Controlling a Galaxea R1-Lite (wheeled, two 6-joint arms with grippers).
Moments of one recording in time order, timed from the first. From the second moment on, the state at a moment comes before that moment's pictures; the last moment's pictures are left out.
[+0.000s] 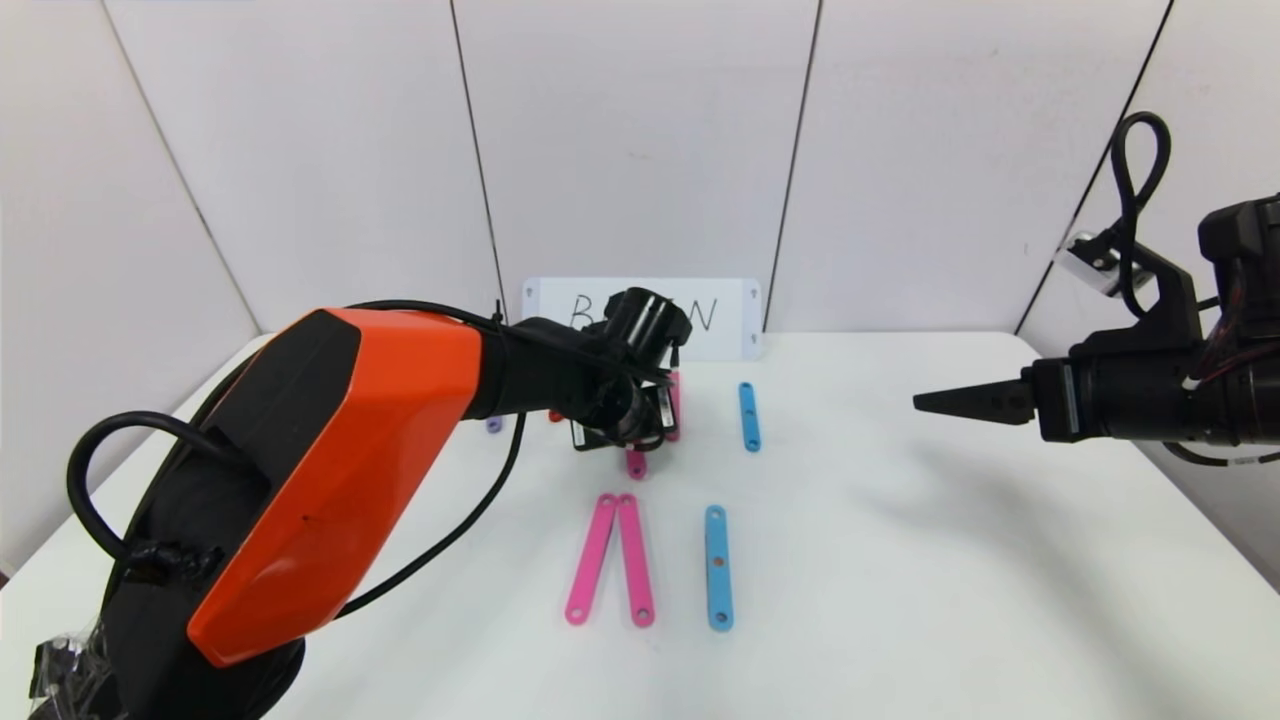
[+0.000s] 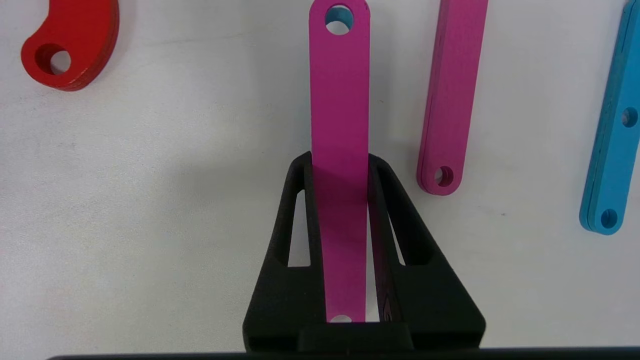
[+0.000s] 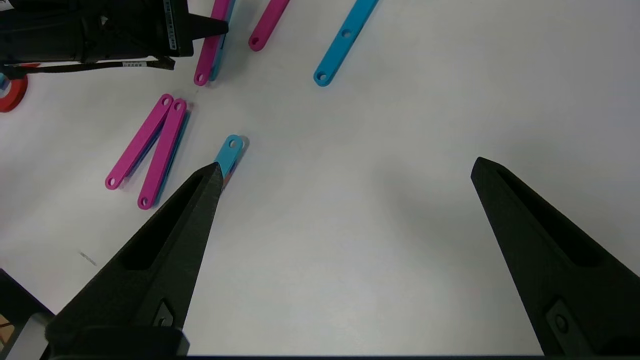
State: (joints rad) left arm -0.63 2.43 -1.98 0.36 0.27 -0.66; right arm 0.06 1.56 -0.99 0.06 0.48 -0.01
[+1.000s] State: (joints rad) left arm -0.63 2.43 -1.98 0.36 0.26 -0.65; right arm 0.05 1.55 -0.99 0.06 0.48 -0.01
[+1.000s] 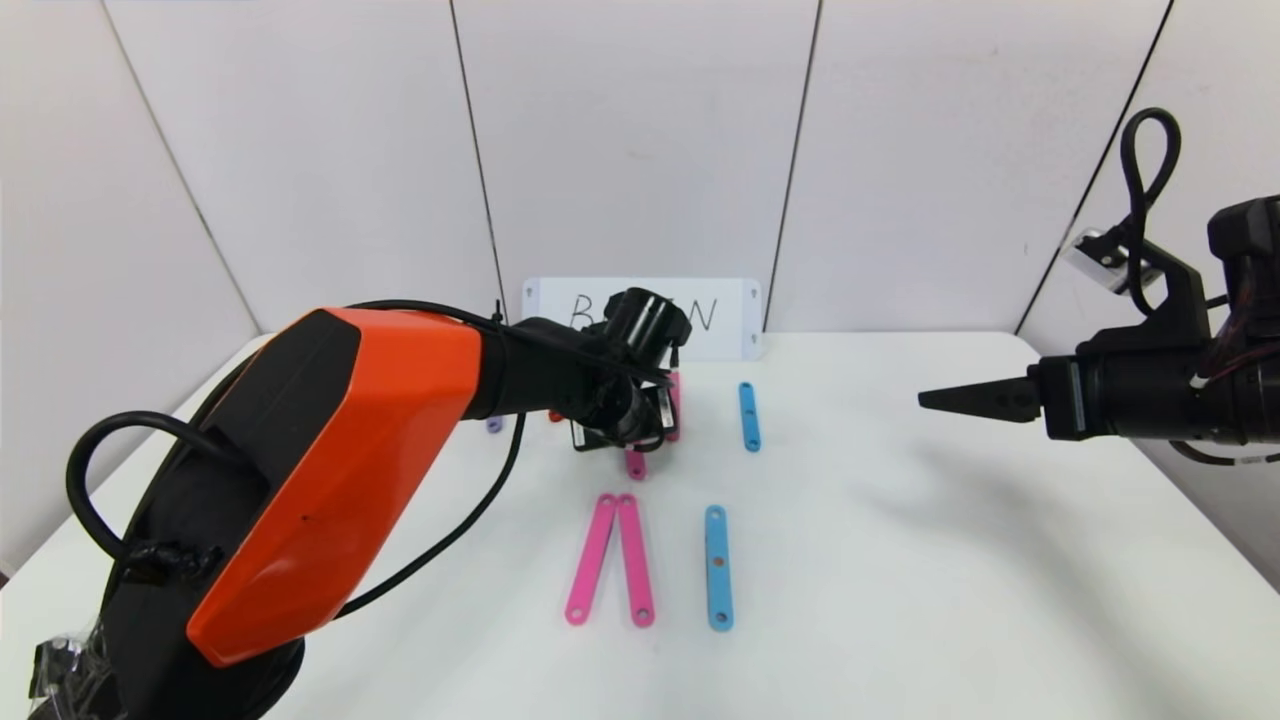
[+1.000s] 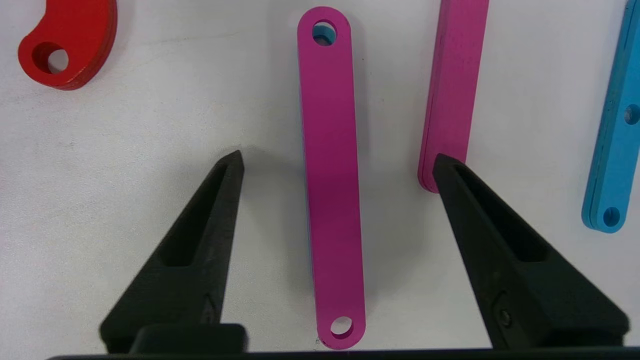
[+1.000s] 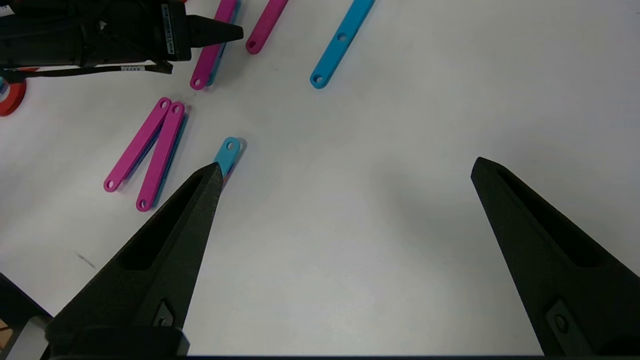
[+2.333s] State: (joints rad) left arm -0.44 2.21 -1.92 0.47 0.04 -0.42; right arm 0.04 1.50 -0.97 0.06 0.54 -0.01
